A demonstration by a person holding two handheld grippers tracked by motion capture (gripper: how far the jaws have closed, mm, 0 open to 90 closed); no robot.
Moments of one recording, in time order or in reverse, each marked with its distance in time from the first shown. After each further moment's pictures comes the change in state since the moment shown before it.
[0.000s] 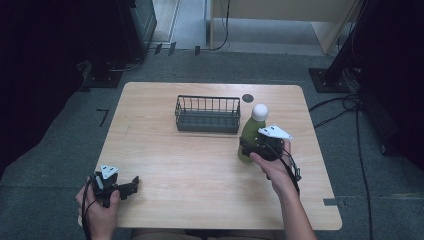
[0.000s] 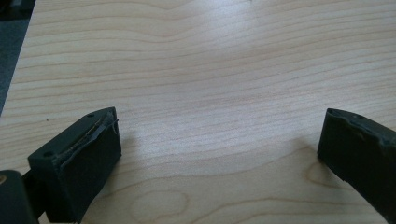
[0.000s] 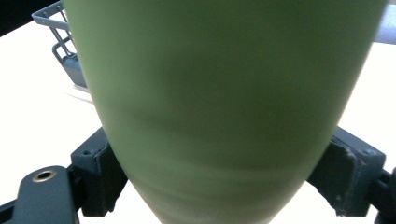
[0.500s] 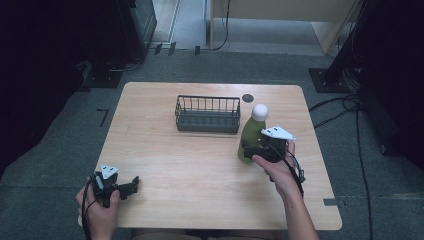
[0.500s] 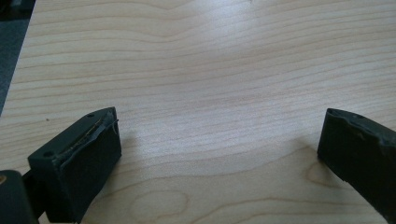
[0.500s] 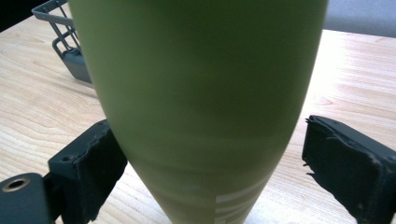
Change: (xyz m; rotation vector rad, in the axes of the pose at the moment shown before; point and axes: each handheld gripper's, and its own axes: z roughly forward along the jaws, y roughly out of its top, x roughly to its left) left arm 0.000 0.000 0.000 0.000 0.000 0.000; right arm -0.004 0.000 -0.009 0.024 -0.001 0.007
